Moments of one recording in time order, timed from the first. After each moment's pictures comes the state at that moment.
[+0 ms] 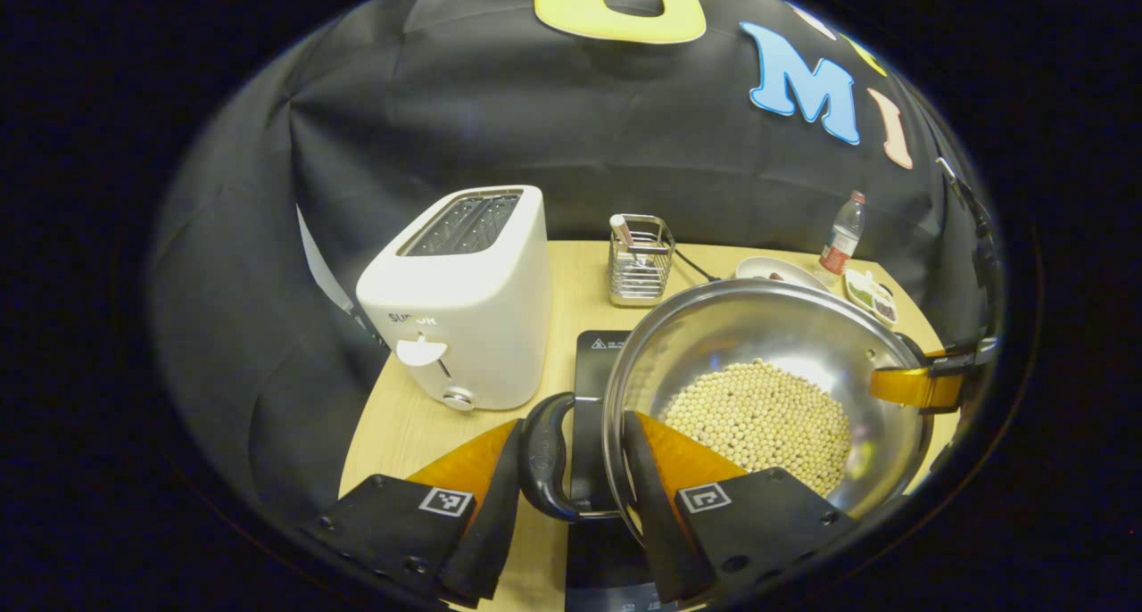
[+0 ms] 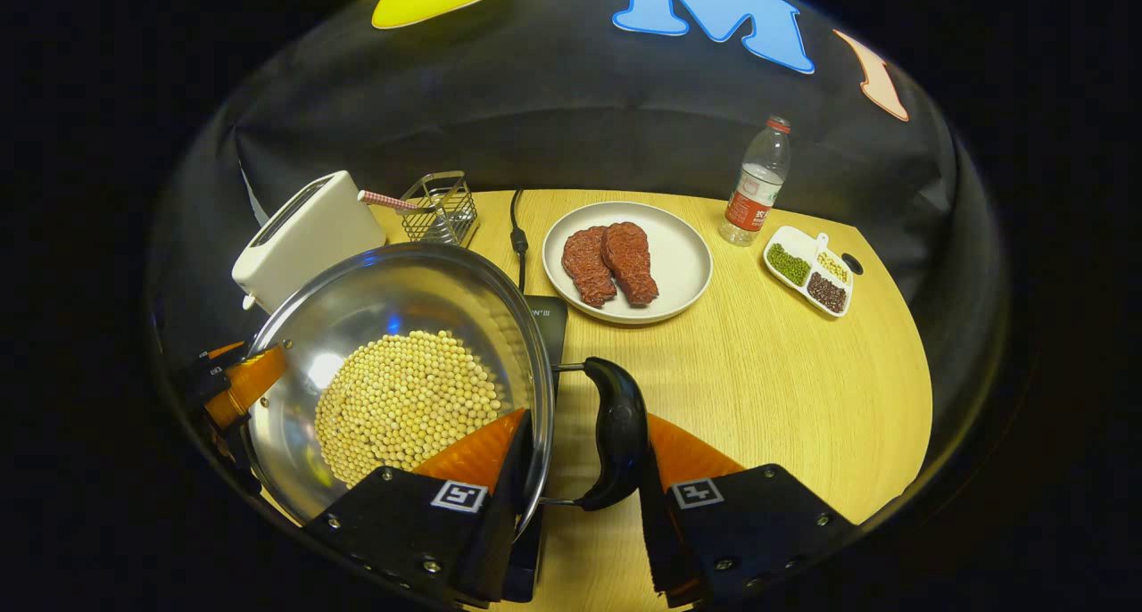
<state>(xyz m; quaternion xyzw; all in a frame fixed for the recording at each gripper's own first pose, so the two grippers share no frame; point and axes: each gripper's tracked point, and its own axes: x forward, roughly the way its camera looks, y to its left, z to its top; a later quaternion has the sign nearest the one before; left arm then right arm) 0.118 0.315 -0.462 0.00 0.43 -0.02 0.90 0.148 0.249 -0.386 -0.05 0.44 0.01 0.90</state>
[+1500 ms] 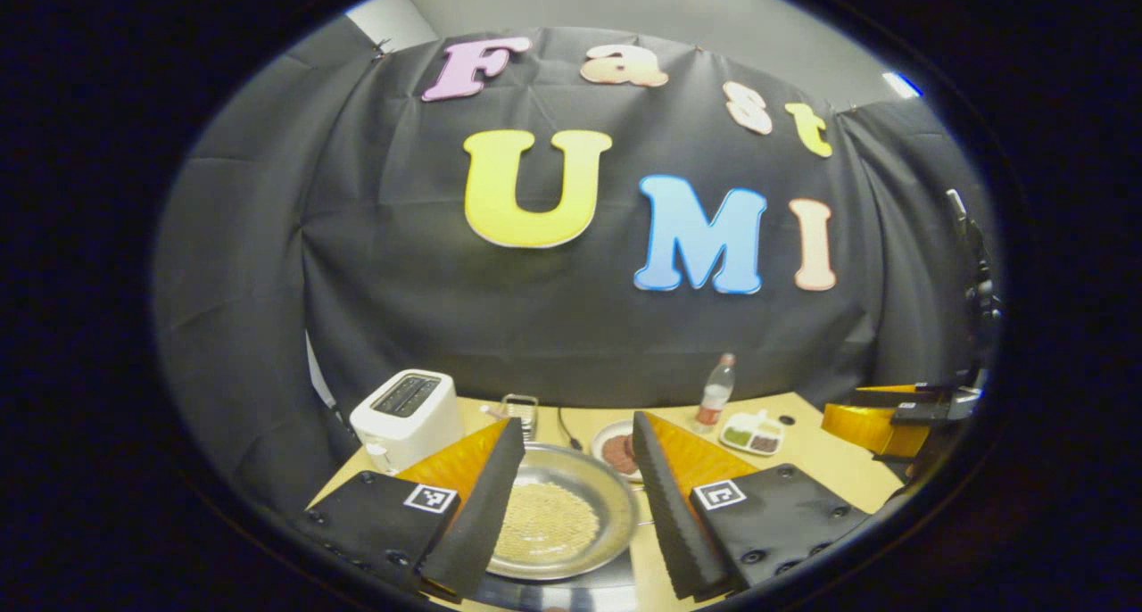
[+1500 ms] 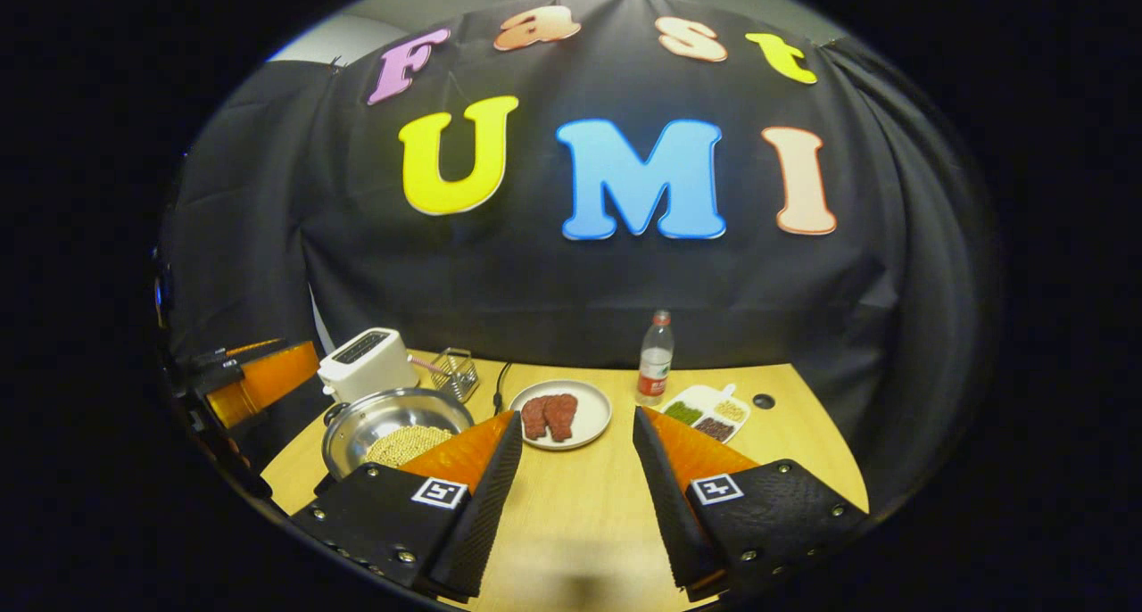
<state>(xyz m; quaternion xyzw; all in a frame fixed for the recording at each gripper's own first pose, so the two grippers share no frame) 0.075 0.107 -0.178 -0.04 0.18 -0.03 0.98 0.081 0.118 -0.137 -0.03 0.16 0.06 0.98</state>
